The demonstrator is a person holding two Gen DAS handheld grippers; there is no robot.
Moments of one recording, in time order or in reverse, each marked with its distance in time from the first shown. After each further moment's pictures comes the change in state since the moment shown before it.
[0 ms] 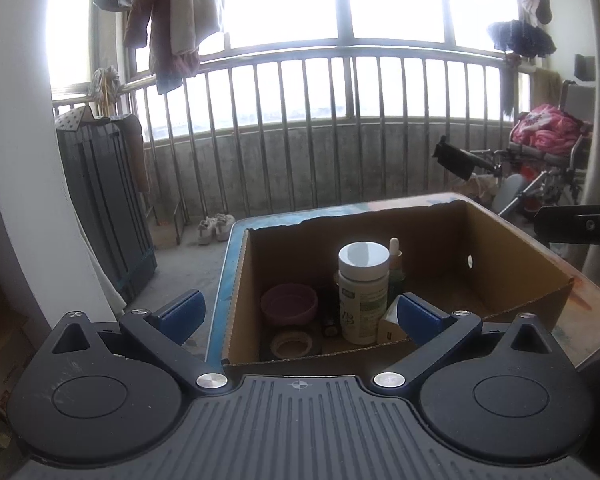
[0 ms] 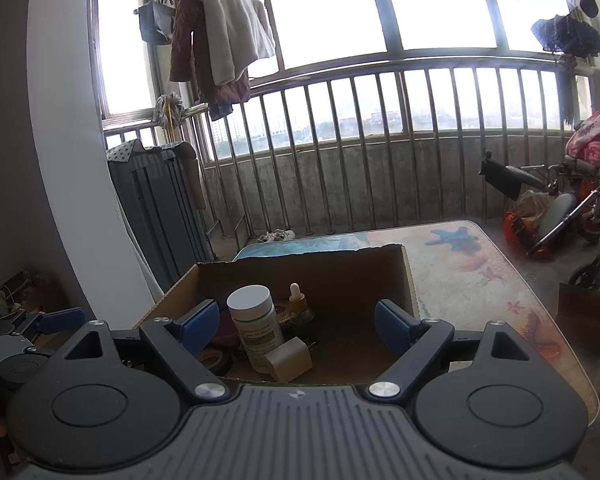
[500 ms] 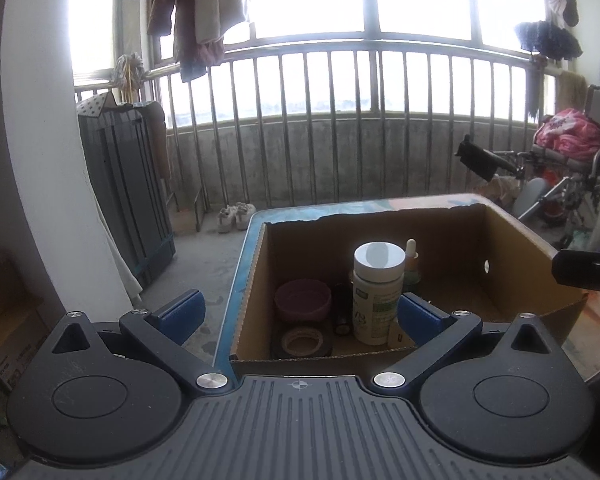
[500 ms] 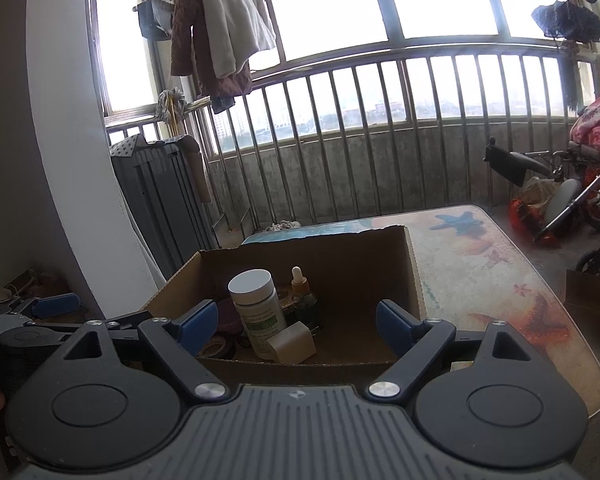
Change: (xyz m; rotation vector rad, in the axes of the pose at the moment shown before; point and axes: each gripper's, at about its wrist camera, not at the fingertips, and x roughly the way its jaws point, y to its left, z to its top) left arm -0.001 -0.003 0.006 -0.052 0.032 0.055; right arm 0.002 -0.007 -0.010 0.014 0.021 0.003
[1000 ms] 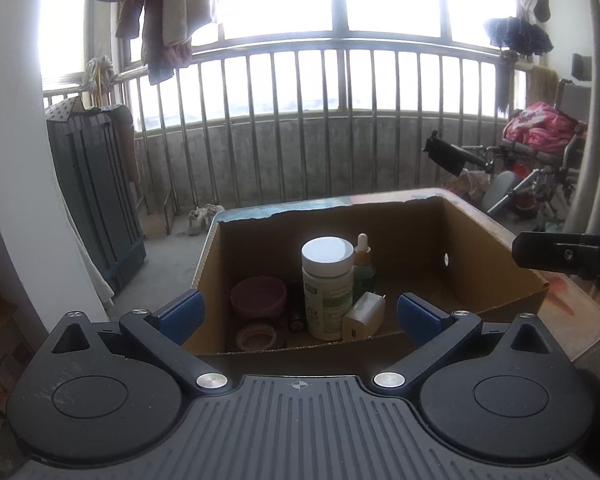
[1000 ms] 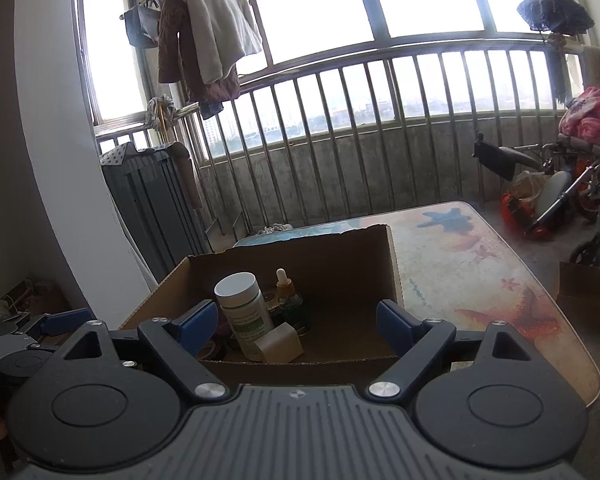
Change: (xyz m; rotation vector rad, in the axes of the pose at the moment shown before) left arm -0.003 -0.029 -0.003 0.028 -0.001 -0.076; right arm -0.004 -0.011 -0.002 0.038 -0.004 -0.014
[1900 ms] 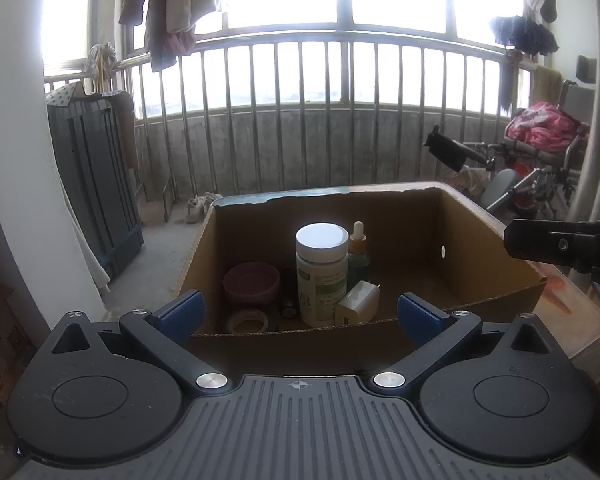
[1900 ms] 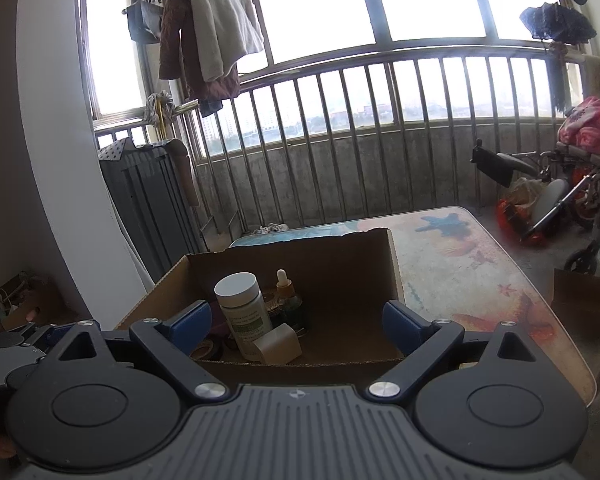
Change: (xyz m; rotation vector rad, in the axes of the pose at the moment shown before) left arm 0.001 -0.007 -0.006 -0.028 0.025 0.010; right arm 0.001 0.008 0.000 -0.020 0.004 -0.022
